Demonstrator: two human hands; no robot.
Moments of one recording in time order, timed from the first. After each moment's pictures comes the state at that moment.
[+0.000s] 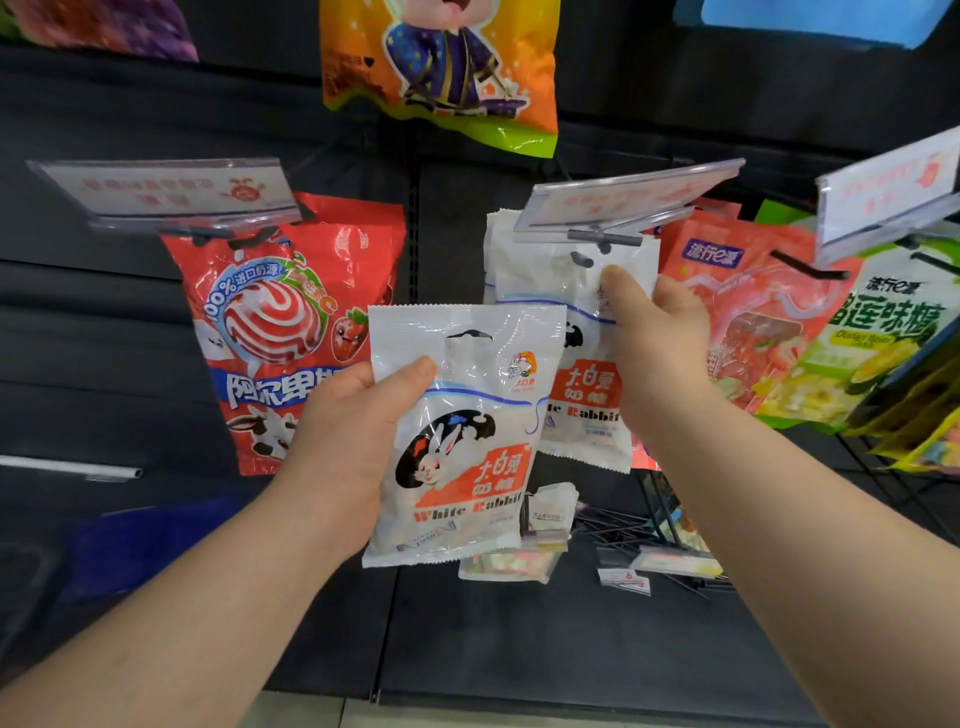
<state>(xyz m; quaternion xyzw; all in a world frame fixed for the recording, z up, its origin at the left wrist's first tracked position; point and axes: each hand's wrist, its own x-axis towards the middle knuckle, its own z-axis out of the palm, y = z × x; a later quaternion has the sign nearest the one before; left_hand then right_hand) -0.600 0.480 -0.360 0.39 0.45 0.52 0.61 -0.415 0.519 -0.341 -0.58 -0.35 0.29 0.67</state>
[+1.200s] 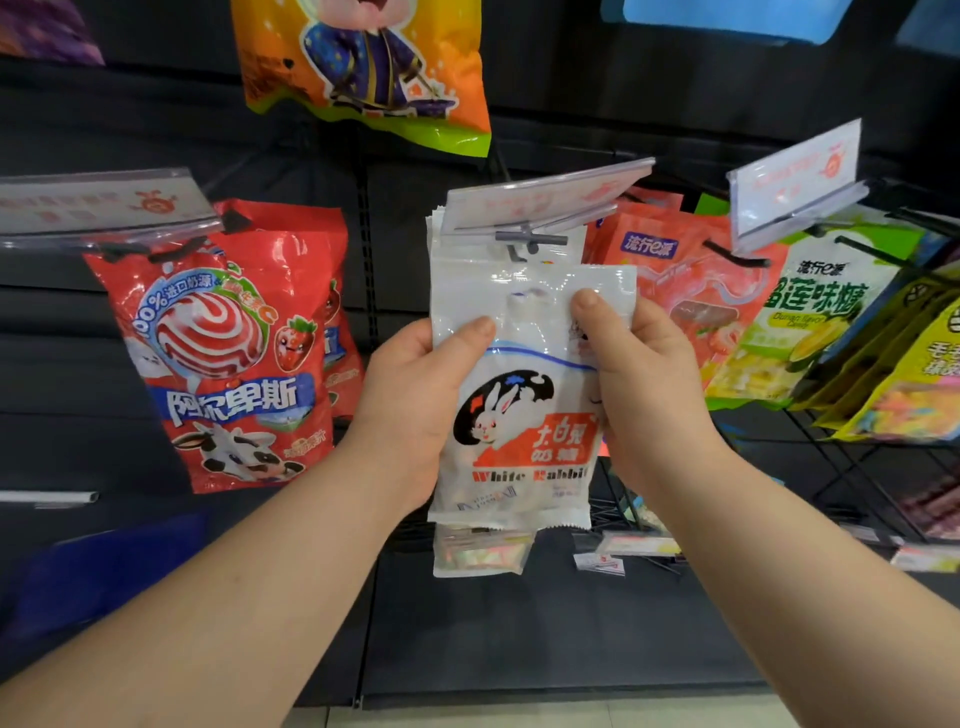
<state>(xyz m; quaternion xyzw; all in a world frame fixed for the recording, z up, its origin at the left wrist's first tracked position) -0.536 0.492 -0.347 0.42 0.37 0.52 0.64 -0.408 0.465 -0.337 -0.49 -0.37 0.39 0.69</state>
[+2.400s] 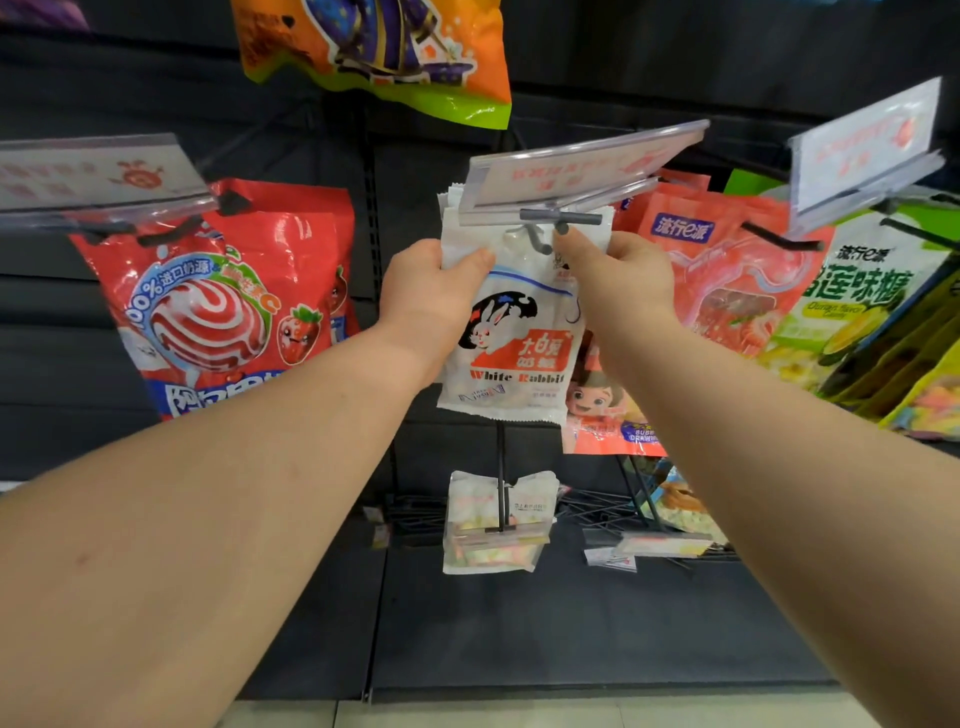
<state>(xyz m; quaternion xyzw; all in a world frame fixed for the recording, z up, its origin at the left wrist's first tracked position) -0.524 0.582 -0.348 0.57 0.49 0.49 0.44 -0.397 0.543 -0.330 -0.66 -0.40 0.25 0.58</state>
